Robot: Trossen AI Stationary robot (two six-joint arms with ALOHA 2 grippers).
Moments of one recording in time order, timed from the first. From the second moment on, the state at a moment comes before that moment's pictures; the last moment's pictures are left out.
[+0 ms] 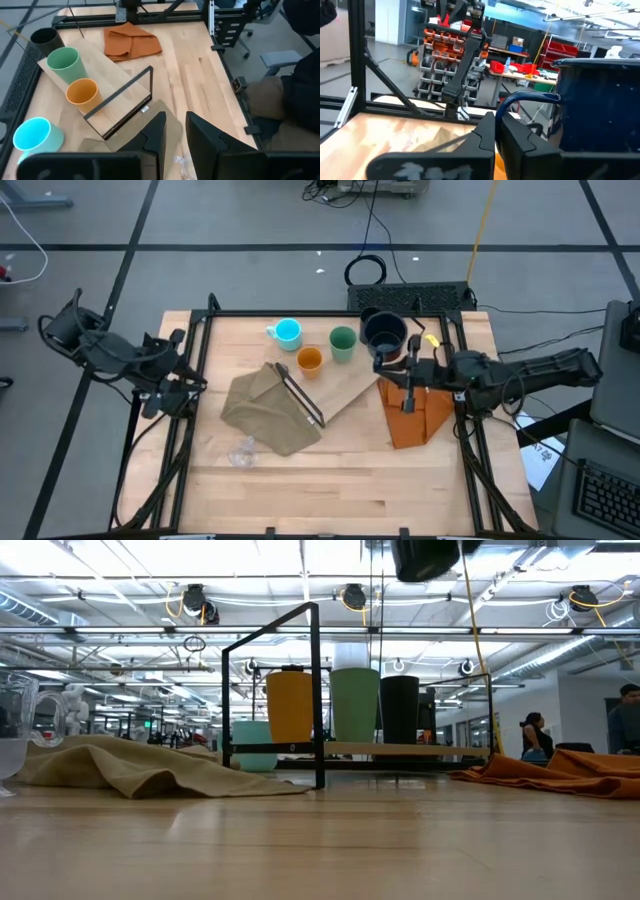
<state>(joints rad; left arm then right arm) -0.50 0.97 1.69 -1.36 -0.27 -0.27 0.11 0.84 0.64 0.26 0.24 -0.21</state>
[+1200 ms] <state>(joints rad) -0.51 0.99 1.69 -1.38 -0.32 -0.30 0.09 0.88 0.17 0.78 0.40 -0.04</state>
